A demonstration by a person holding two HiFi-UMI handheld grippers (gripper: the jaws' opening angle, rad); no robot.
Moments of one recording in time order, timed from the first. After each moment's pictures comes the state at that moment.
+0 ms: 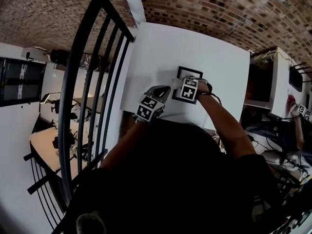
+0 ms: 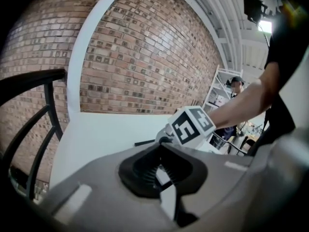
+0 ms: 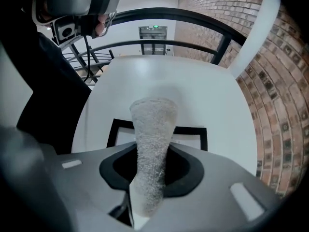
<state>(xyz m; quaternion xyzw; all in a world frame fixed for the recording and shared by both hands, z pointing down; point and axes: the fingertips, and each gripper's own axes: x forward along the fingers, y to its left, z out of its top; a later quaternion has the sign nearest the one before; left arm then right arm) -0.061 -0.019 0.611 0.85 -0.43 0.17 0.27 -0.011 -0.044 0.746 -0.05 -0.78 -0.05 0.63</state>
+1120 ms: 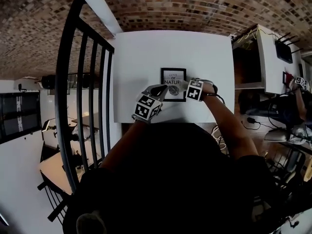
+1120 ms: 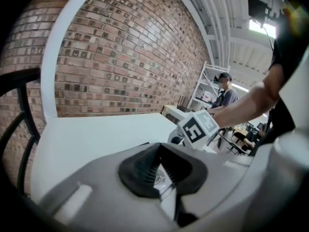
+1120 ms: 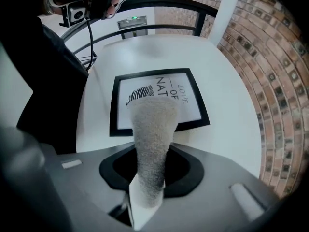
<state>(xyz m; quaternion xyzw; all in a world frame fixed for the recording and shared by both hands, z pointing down) 0.006 -0.040 0.605 0.88 -0.34 0.19 0.27 0.117 -0.043 0.760 0.02 -0.74 0.03 0.67</state>
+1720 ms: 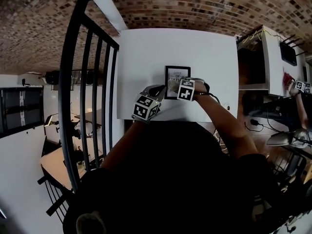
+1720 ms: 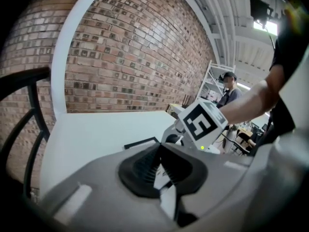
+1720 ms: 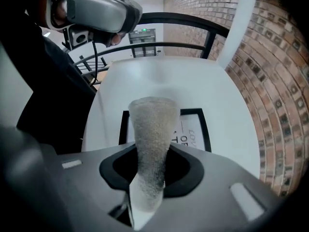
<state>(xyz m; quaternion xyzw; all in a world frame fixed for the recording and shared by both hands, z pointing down) -0.018 -0.029 0.609 0.87 -0.37 0.19 0.28 0.032 -0.032 0.733 -0.01 -0.79 0.00 0.62</state>
